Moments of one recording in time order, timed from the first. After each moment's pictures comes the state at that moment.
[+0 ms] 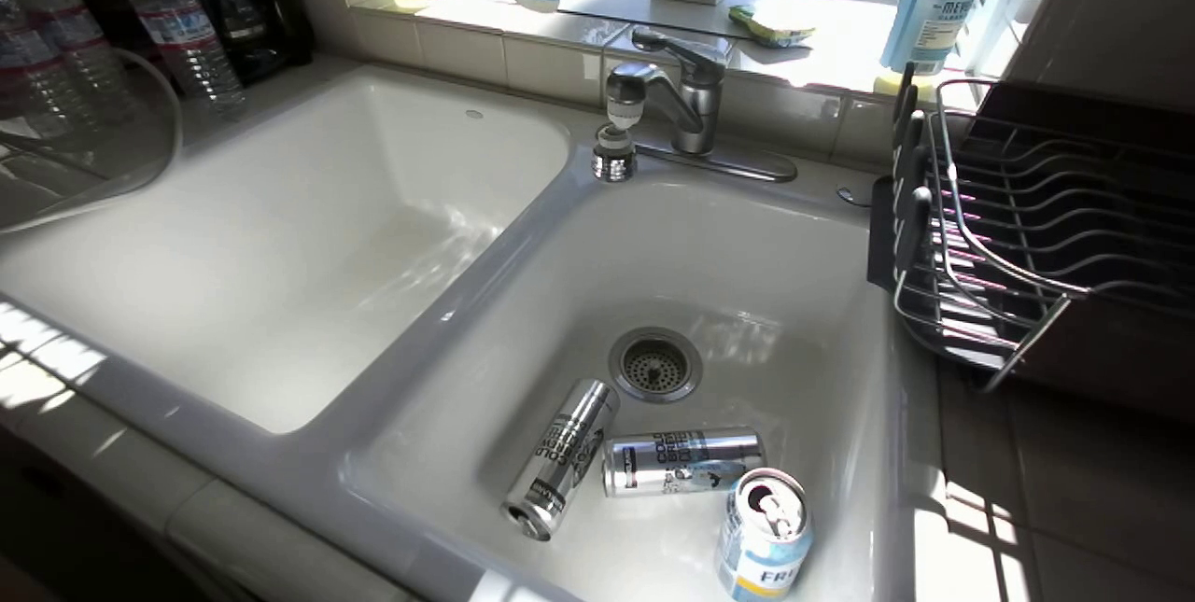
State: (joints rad) arm 0.25 0.50 0.15 -1.41 -1.30 1.84 -1.18
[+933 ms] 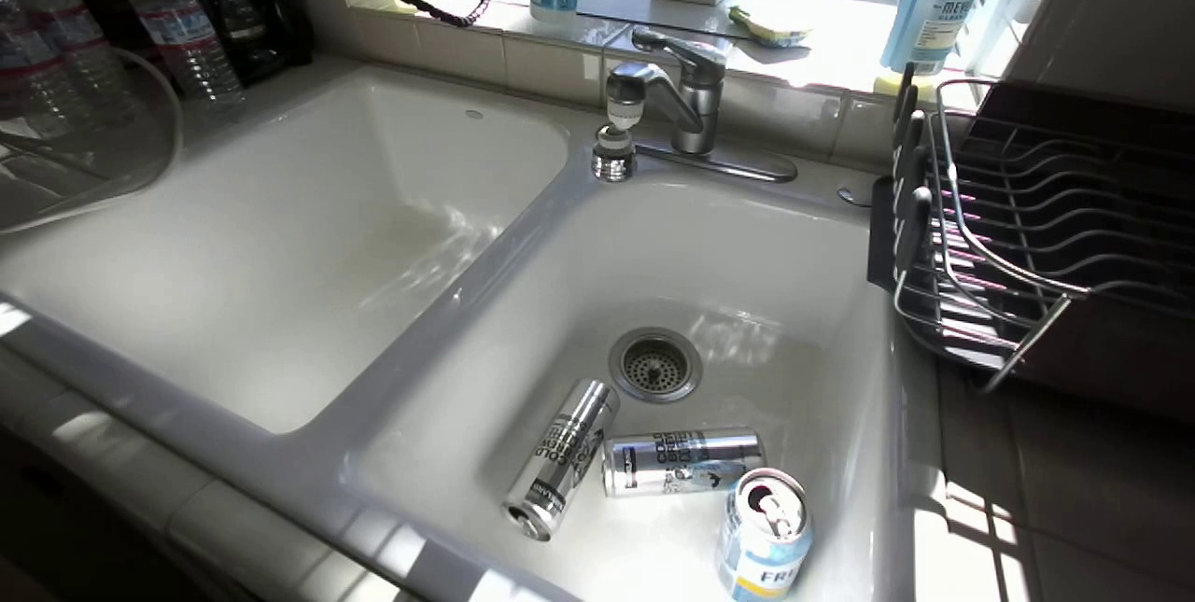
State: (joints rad) arm 0.28 0.63 0.12 -1.33 -1.47 1.84 -1.20
